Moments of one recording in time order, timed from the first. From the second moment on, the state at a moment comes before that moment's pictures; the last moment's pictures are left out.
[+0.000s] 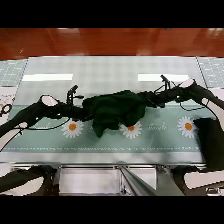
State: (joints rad) left arm -0.25 -1.32 0.70 0.58 -0.88 -1.26; right arm -0.02 -1.64 1.04 -0.73 1.03 1.22
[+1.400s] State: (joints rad) left arm 0.31 -0.63 1.57 0.82 -1.30 -1.38; right arm -0.16 -0.83 1.99 -1.33 1.42 1.39
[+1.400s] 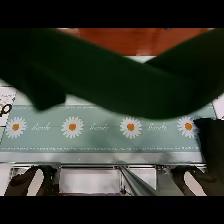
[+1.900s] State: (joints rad) left arm 0.29 -0.56 1.00 0.92 -1.33 -1.45; right arm -0.16 -0.88 1.46 -1.32 1.40 1.40
